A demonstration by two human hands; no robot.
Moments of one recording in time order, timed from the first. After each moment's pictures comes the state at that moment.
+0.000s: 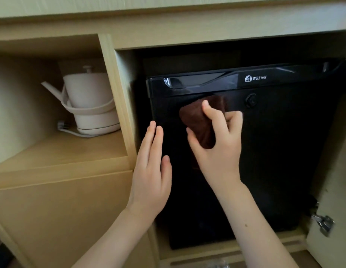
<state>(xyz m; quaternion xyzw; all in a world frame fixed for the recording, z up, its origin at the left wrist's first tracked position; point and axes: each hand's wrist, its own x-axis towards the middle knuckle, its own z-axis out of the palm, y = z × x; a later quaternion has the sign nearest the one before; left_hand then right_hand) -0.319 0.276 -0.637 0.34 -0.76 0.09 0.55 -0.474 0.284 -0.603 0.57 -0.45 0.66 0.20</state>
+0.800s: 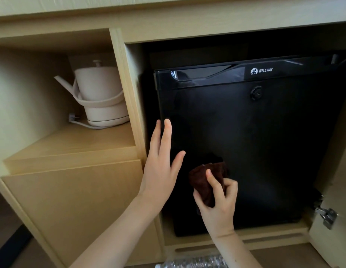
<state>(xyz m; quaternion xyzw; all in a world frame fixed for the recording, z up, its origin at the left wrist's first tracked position) -0.324 0.278 -0.643 0.40 -0.77 0.02 0.50 -0.470 0.285 -0.776 0.57 -0.48 0.64 0.17</state>
